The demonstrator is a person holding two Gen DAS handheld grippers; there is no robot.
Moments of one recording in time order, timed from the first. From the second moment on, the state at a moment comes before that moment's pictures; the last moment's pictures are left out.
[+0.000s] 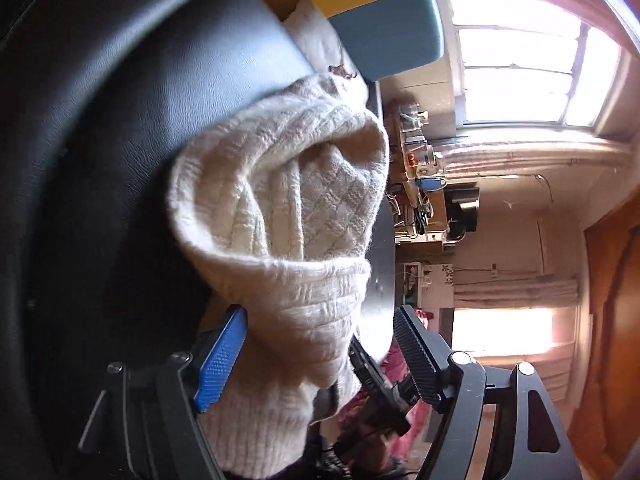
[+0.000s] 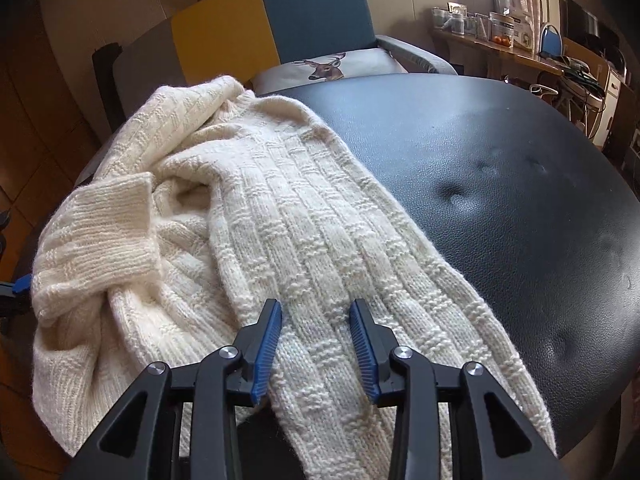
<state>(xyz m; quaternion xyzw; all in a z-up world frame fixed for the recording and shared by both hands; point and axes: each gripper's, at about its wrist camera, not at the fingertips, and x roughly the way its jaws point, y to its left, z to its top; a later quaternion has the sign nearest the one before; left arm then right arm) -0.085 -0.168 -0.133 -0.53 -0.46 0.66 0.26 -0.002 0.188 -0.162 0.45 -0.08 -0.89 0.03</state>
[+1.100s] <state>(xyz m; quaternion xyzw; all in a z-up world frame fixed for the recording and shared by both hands) -0.085 -0.172 -0.136 -0.53 -0.47 0.67 0.22 -0.035 0.128 -0.163 0.46 0.06 -0.88 0.12</state>
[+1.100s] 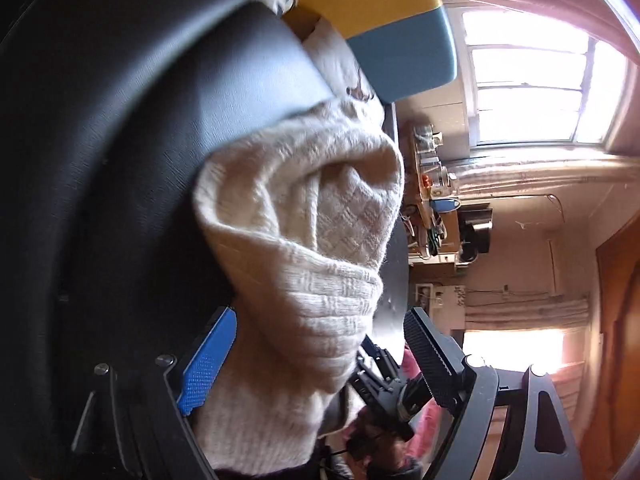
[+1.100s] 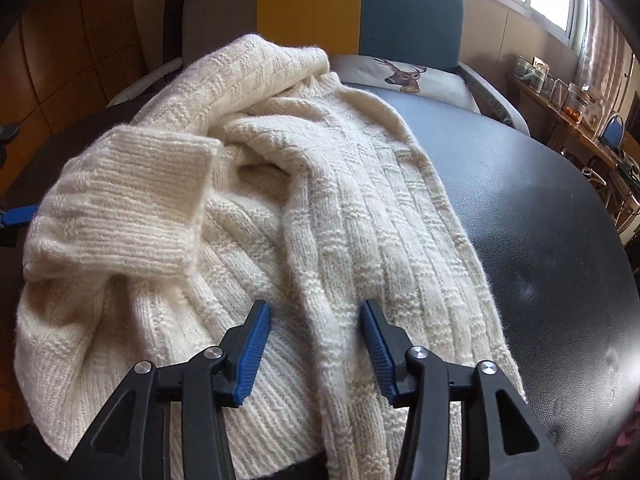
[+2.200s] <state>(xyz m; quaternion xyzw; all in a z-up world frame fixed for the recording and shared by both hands) -0.064 -0.258 -0.121 -0.51 -0.38 0.76 0.10 -0.041 0.122 -0.168 0.49 0.07 -0.86 0.16</state>
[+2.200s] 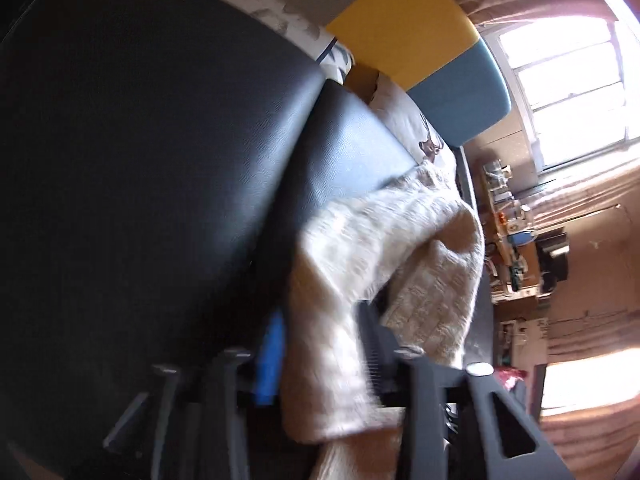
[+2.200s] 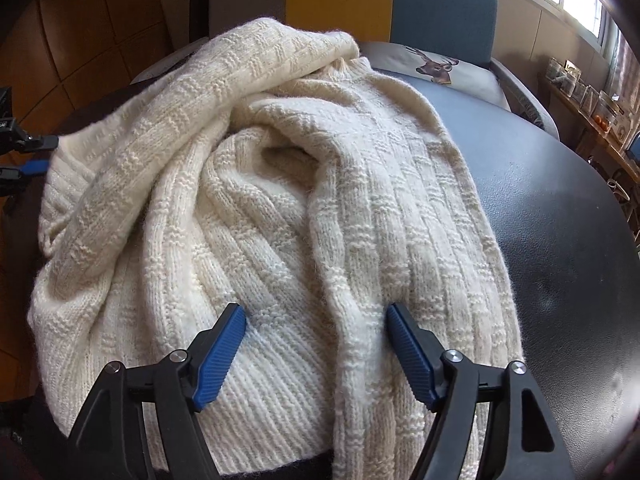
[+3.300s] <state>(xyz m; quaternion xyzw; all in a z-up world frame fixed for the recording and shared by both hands) -0.033 -0.181 -0.133 -0.50 -0.09 0.85 0.14 -0.033 0.123 -0.170 0.44 0.07 -0.88 0.14</state>
